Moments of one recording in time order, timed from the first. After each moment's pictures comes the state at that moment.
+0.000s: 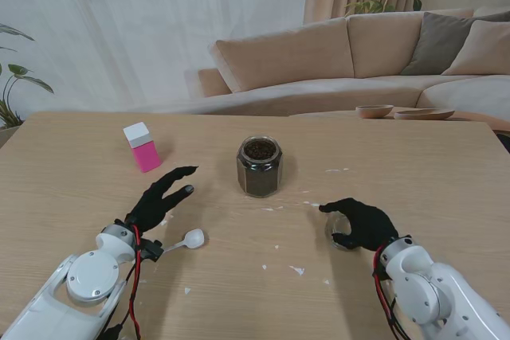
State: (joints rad) left arm 1.66 -1.14 -1.34 -1.57 0.11 -0.15 -0.03; right arm -1.76 -1.06 1.38 -1.57 -0.90 -0.14 -0.03; left_hand 0.86 -0.04 0.00 -0.02 0.35 -0.04 0.21 0.28 0.24 0.04 0.15 0.26 0.06 0.07 0.04 0.35 -0.07 0.20 0.08 0.40; right_hand 0.43 -0.58 0.93 -0.03 0.33 -0.17 0.53 0.36 0.40 0.04 0.53 0.30 0.56 0.16 0.64 0.54 0.41 0.19 1.38 0.92
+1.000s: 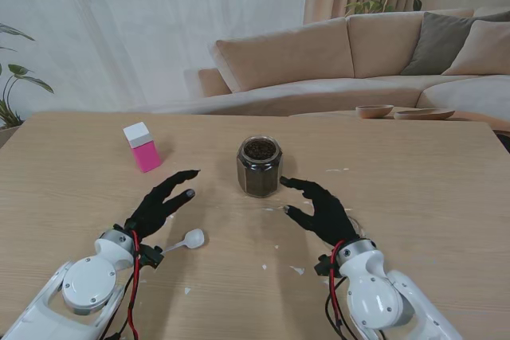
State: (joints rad) left arm 1.72 -1.13 -1.36 -1.65 0.08 -0.13 -0.05; right arm -1.77 -1.14 1.20 -1.73 -0.45 -0.03 -0.21; left_hand 0.86 -0.04 0.00 -0.02 0.35 -0.04 0.21 0.28 0.24 0.04 0.15 0.26 0.06 0.07 0.04 0.35 -0.07 0.20 0.08 0.40; right_hand 0.47 -0.35 0.76 0.03 0.32 -0.17 0.44 0.37 0.37 0.03 0.45 0.26 0.44 0.15 0.30 0.34 0.06 0.30 0.84 0.60
